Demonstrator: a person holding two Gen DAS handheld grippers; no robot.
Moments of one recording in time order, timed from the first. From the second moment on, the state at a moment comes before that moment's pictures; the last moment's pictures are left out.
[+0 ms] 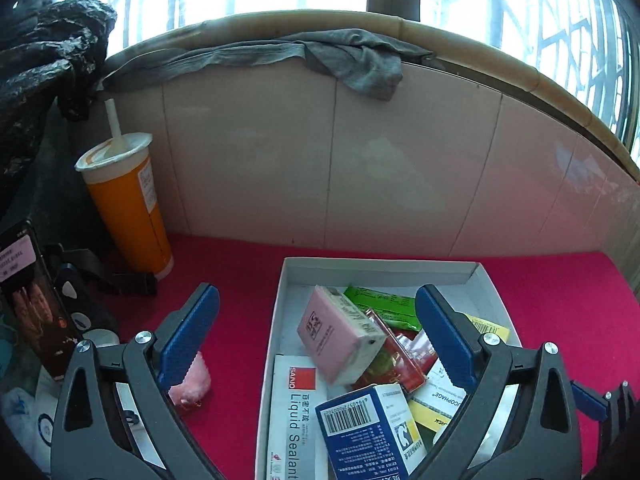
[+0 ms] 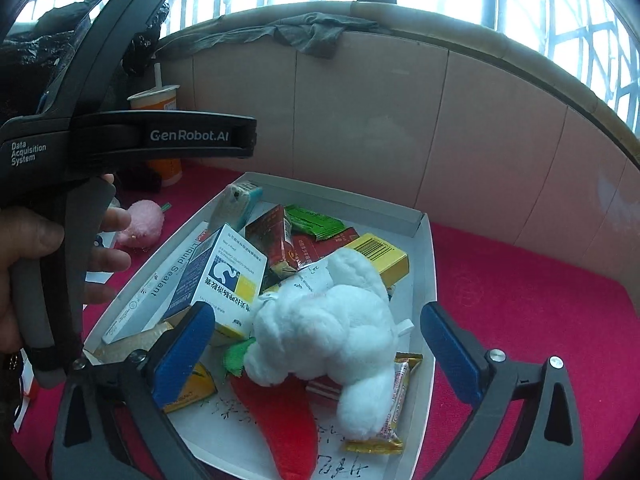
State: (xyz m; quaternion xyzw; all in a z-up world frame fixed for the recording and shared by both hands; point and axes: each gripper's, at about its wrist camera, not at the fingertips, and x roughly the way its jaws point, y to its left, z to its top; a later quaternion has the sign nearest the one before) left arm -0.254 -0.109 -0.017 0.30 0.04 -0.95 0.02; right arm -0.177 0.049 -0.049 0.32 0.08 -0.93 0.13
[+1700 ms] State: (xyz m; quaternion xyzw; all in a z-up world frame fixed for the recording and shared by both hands) left arm -0.288 -0.174 -0.104 0.45 -0.02 -0.87 0.20; right arm -0.120 0.132 -0.058 0.36 -0.04 -0.92 0.12
